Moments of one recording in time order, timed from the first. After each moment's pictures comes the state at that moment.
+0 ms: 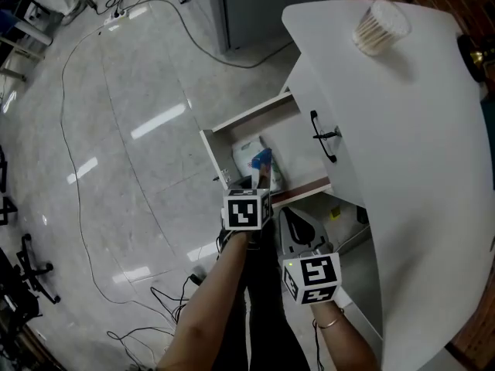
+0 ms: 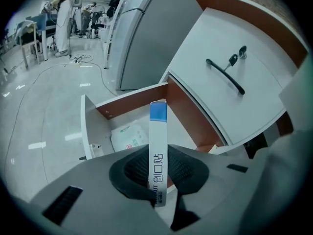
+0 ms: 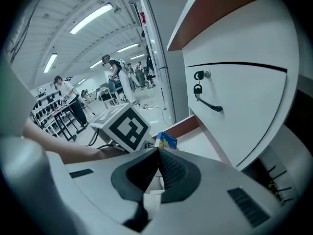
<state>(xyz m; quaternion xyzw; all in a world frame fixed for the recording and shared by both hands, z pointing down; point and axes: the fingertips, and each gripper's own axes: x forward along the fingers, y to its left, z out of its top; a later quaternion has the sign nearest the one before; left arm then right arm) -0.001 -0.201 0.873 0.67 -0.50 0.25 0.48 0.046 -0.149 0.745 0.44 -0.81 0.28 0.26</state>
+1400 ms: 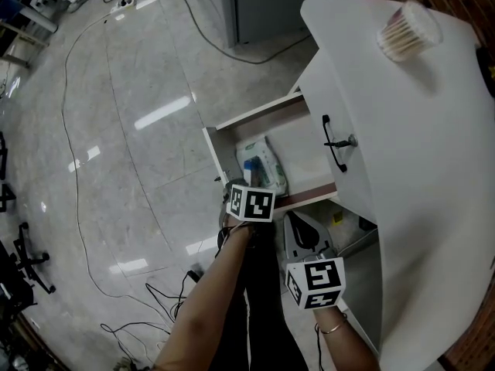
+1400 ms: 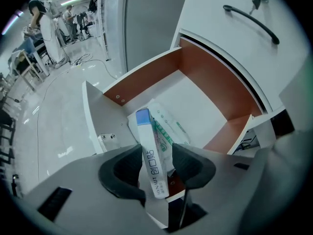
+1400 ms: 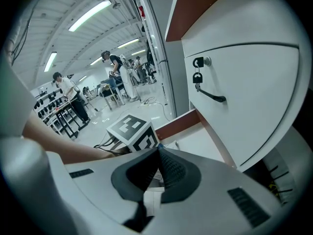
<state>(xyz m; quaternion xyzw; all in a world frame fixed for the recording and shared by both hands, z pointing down) -0.021 -0.187 0.948 0.61 -0.50 0.41 0.46 0.053 -0.156 0.776 0.42 -0.81 0.29 0.29</state>
